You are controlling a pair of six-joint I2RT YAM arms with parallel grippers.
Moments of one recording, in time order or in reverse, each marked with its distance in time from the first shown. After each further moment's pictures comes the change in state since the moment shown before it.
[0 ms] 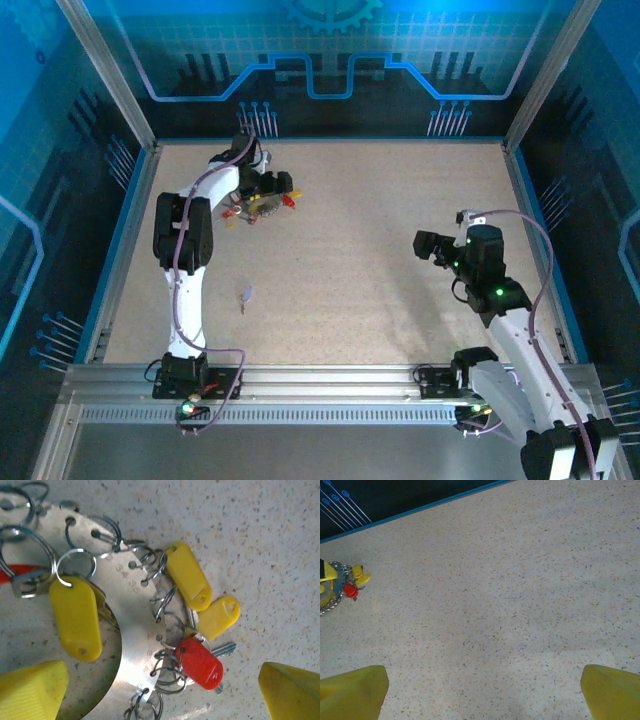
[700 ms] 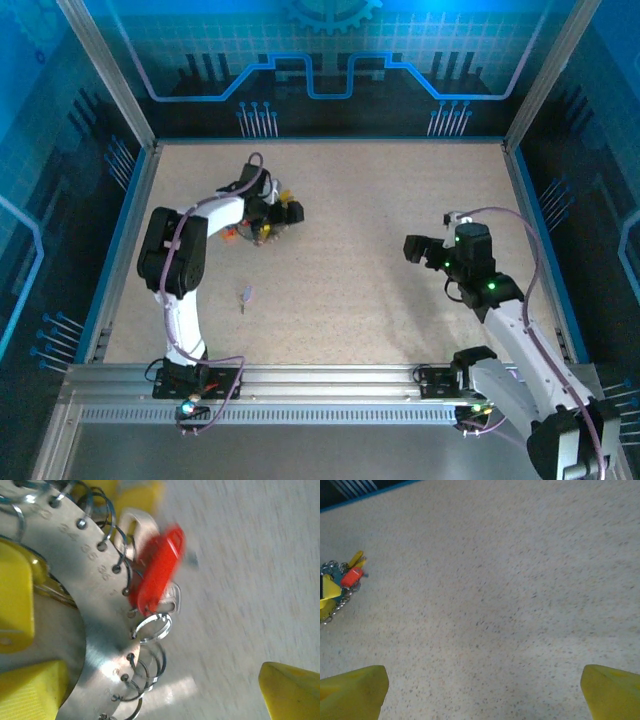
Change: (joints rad) left arm -0.137 -0.308 -0.551 0.245 0.037 -0.127; right arm 0.079 0.095 0.000 0.006 -0.024 0.009
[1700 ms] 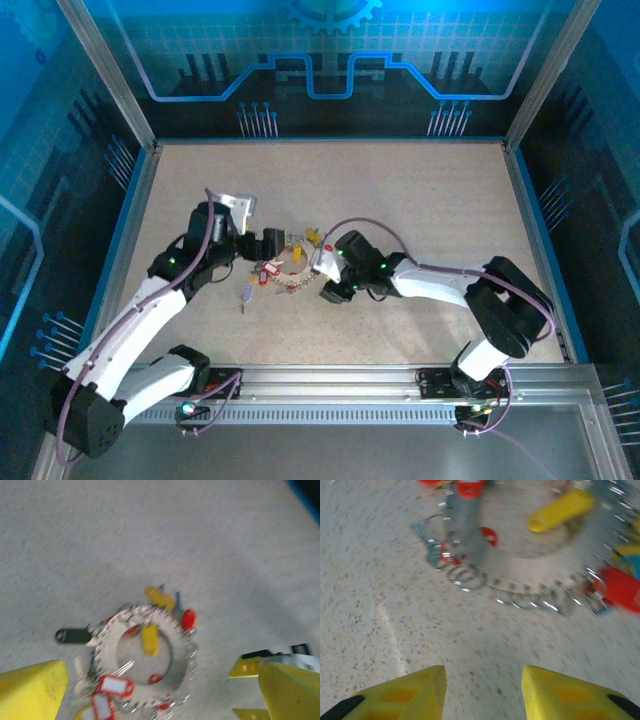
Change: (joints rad) left arm -0.124 -0.983 -0.451 -0.094 -0.232 0.128; right arm 0.621 0.758 0.234 0.246 -0.160 -0.719
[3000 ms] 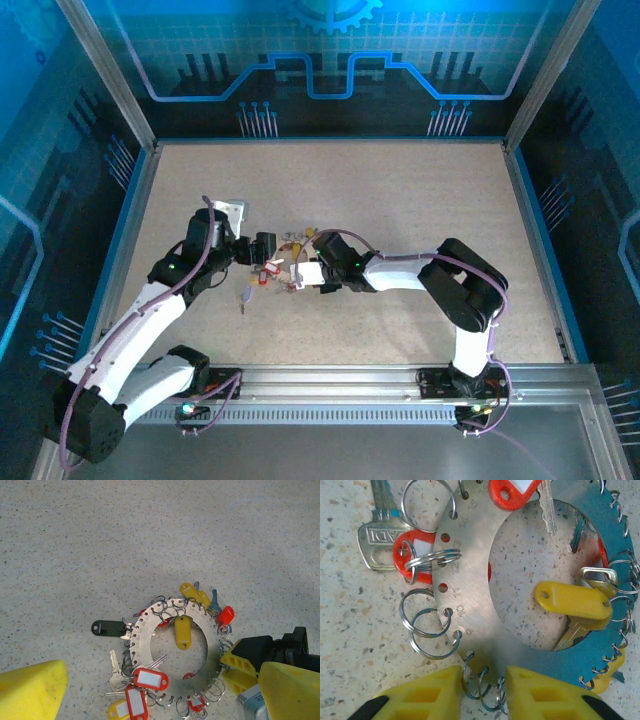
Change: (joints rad) left arm 0.029 -0.008 -0.026 0.013 -0.082 0.015; right arm 0.017 0.237 0.127 0.158 0.203 -0.573
